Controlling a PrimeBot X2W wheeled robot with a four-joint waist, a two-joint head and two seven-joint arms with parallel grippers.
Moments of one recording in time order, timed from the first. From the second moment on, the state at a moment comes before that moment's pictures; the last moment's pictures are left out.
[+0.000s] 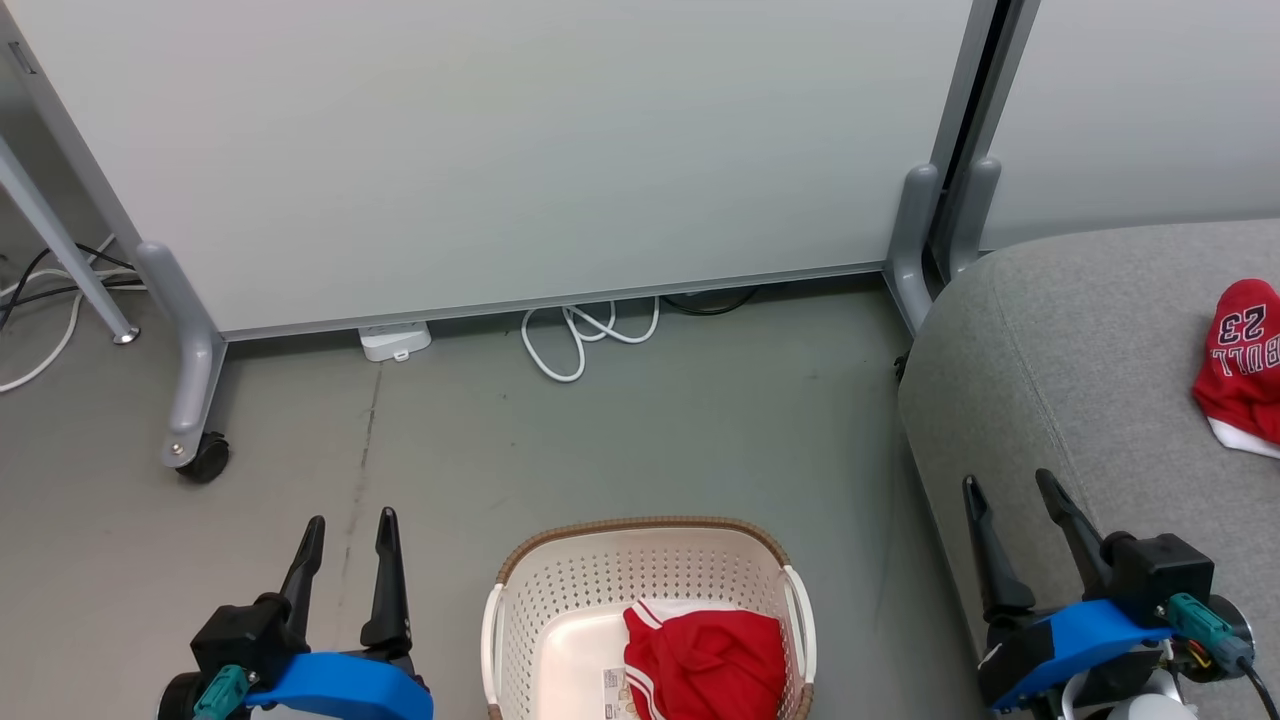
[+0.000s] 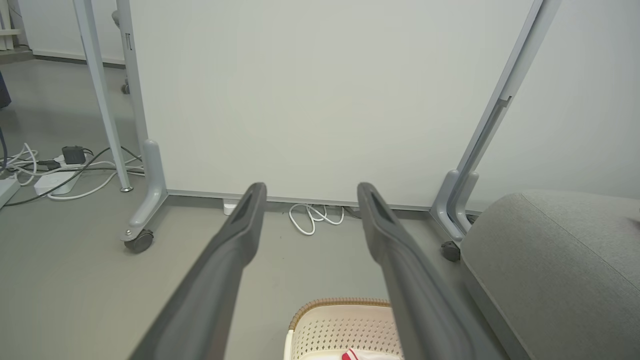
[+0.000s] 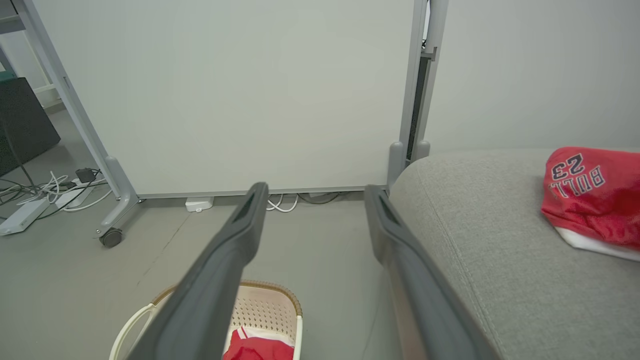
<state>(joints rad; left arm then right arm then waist) -0.05 0.06 -0.03 0.37 -0.26 -0.13 -0.26 -0.08 -0.05 -0.04 0.24 0.10 0.13 -0.14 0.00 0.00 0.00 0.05</state>
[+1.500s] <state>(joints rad) -0.38 0.06 -0.22 0.66 -0.27 -0.13 -0.26 -0.28 -0.05 0.11 0.16 0.08 0.13 -0.17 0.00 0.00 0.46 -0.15</state>
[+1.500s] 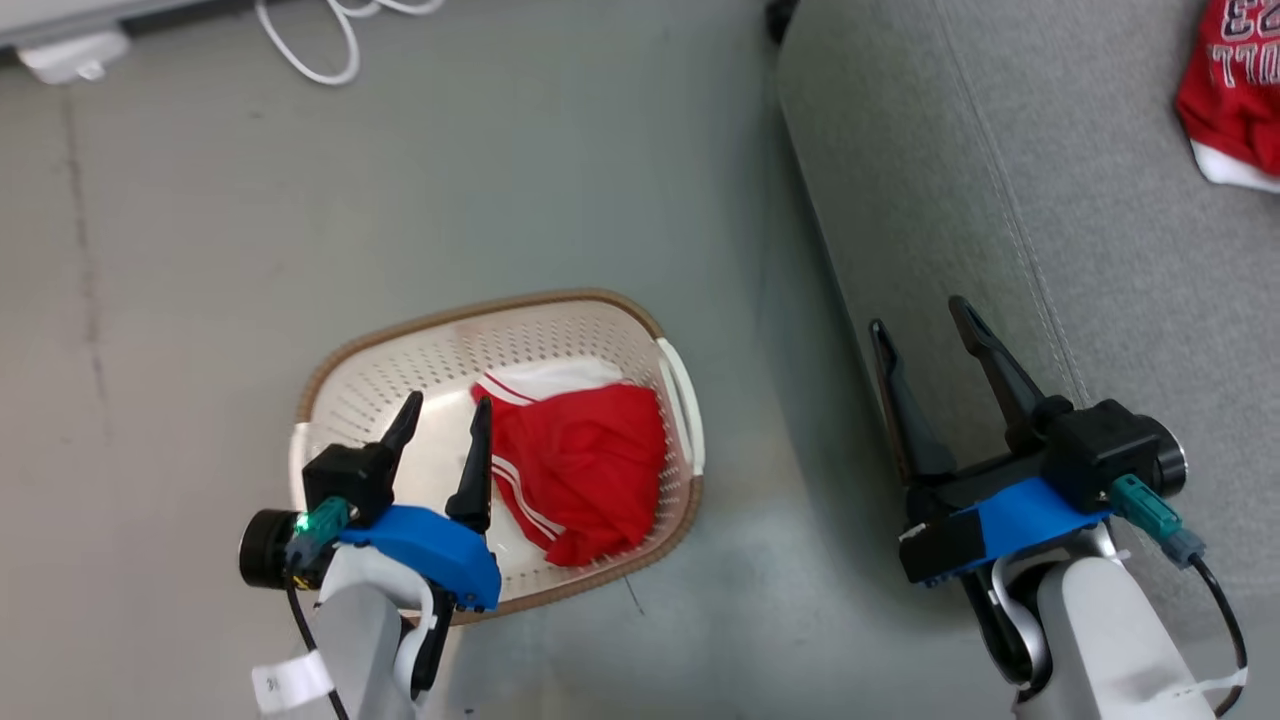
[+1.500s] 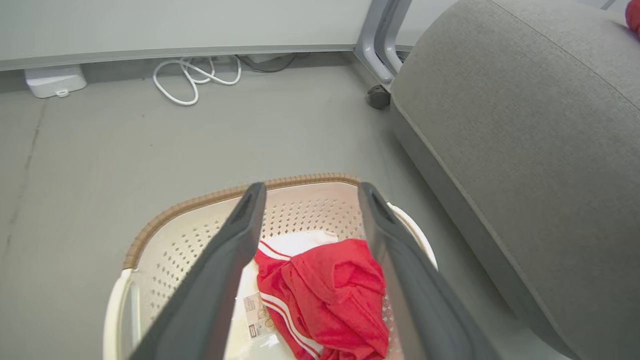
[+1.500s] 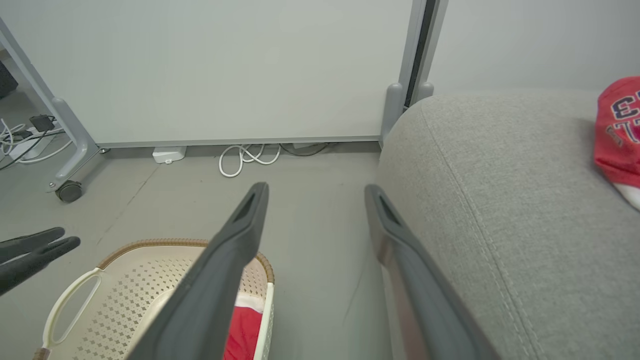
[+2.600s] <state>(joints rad) -0.62 0.21 -0.33 0.83 -0.24 -0.02 -0.12 -0.42 -0.05 0.31 0.10 0.30 0.13 -0.26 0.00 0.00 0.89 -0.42</state>
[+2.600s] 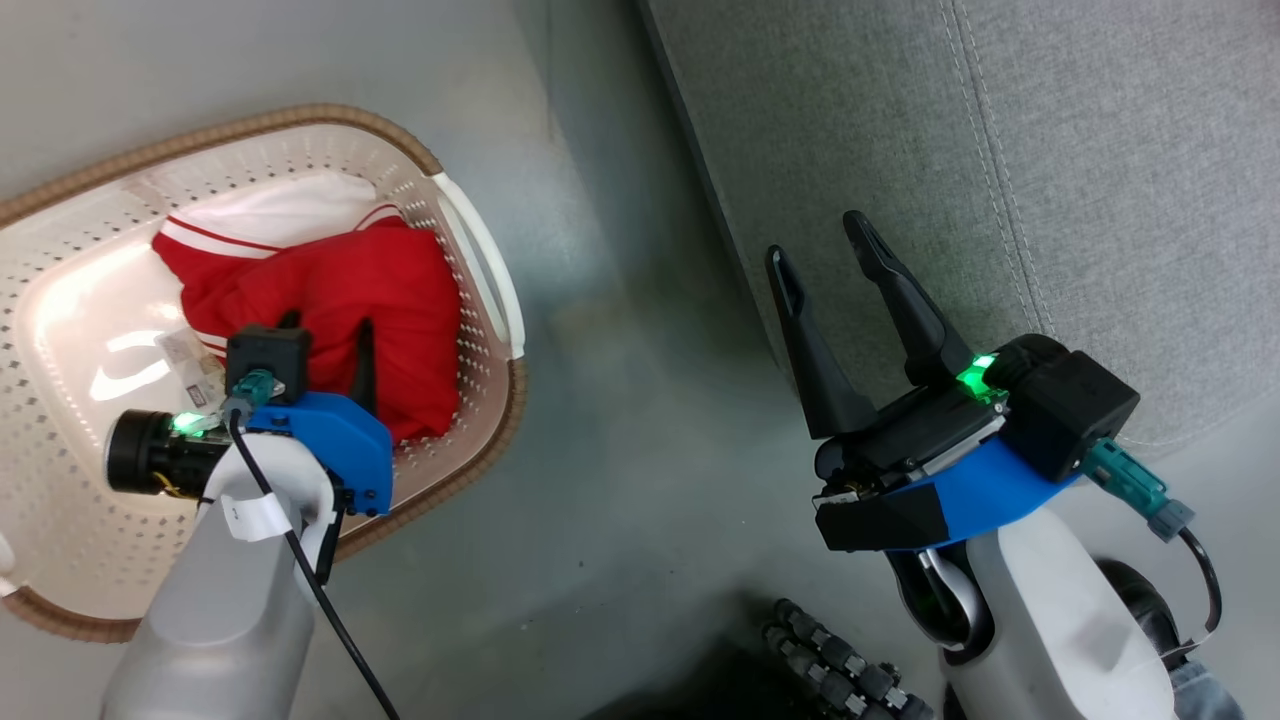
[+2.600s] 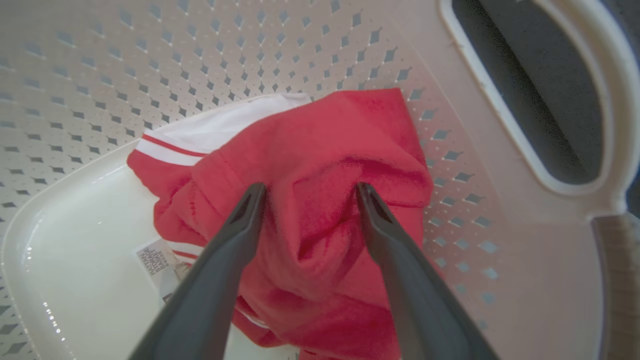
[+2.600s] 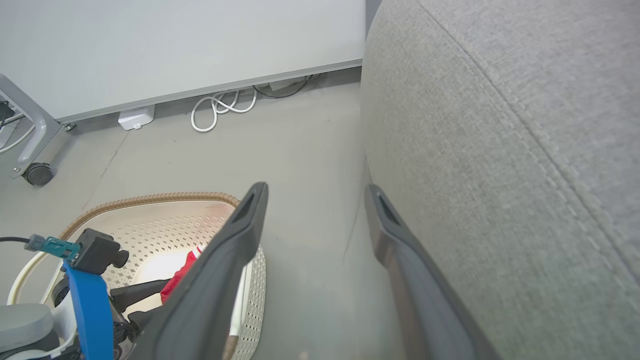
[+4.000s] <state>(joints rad) -0.54 0.29 -0.33 0.63 -0.32 0.00 0.02 -0.45 -0.05 0.34 0.10 0.34 0.13 -0.26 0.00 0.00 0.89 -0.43</state>
